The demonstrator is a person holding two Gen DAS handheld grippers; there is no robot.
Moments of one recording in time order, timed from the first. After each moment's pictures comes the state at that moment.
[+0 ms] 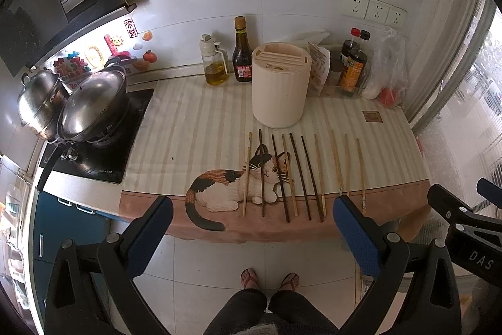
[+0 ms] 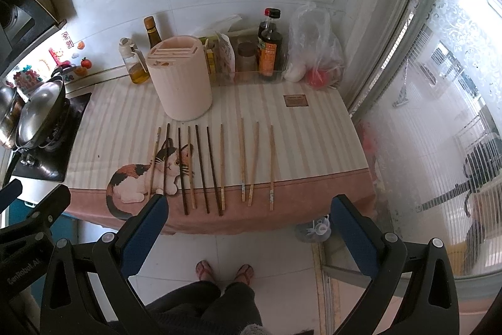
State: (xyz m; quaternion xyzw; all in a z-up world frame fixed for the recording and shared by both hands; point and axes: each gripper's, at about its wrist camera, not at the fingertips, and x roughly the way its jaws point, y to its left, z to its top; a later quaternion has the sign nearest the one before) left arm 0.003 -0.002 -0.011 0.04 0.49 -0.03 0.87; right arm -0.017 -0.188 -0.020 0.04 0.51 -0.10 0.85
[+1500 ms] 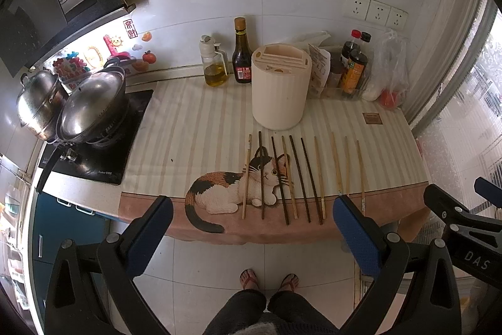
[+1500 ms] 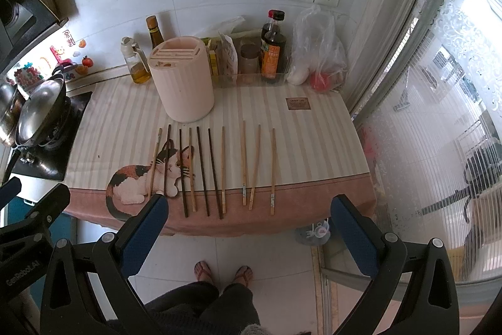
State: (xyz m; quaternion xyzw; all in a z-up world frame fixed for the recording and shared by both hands) left arm 0.011 0.008 -0.015 0.04 0.49 -0.03 0.87; right arm -0.011 -0.182 -0.021 0.03 0.51 -0.10 0.85
